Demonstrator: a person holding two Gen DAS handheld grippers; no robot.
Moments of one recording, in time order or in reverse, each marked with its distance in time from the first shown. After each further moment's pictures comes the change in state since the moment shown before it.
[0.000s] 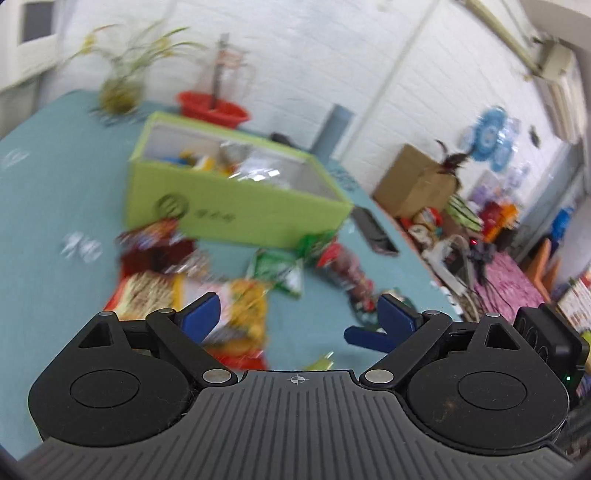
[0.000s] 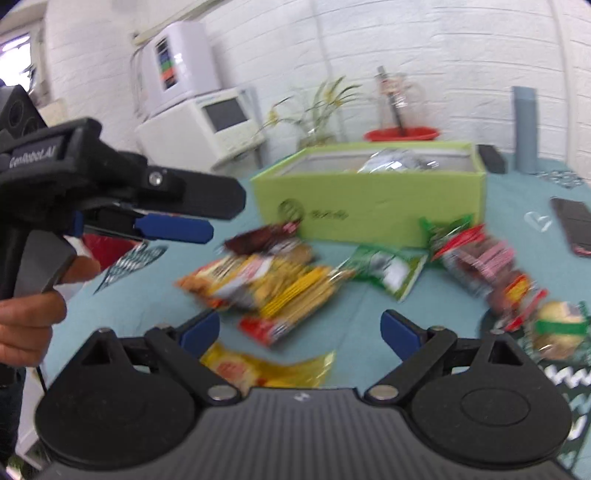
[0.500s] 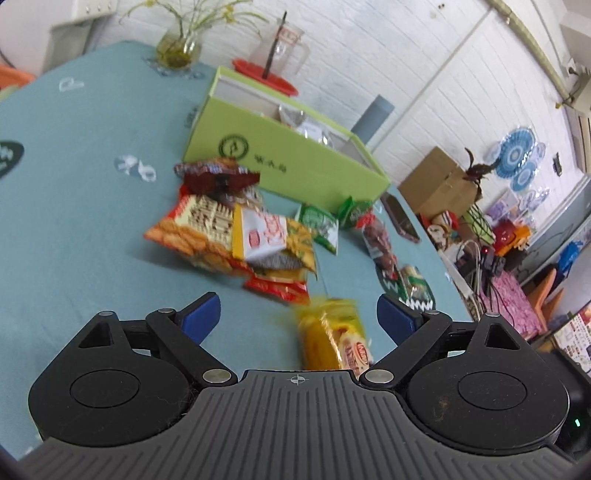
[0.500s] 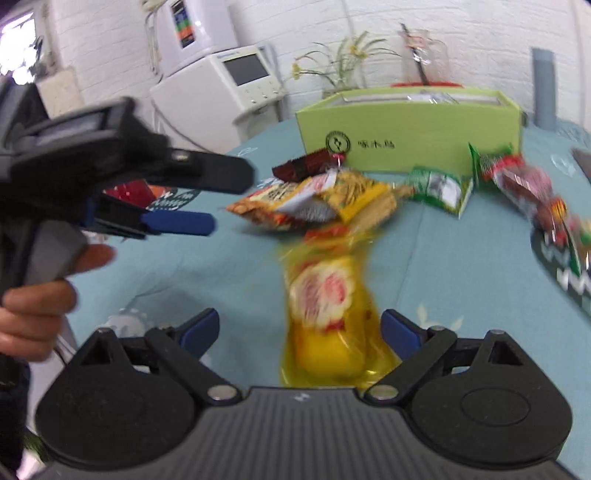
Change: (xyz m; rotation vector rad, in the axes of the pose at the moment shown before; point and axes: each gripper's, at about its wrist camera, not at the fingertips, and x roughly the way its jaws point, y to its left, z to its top) left arm -0.014 0.035 -0.039 -0.132 0.054 0.002; right arm -0.017 0.053 -0.048 0.110 0.094 0.003
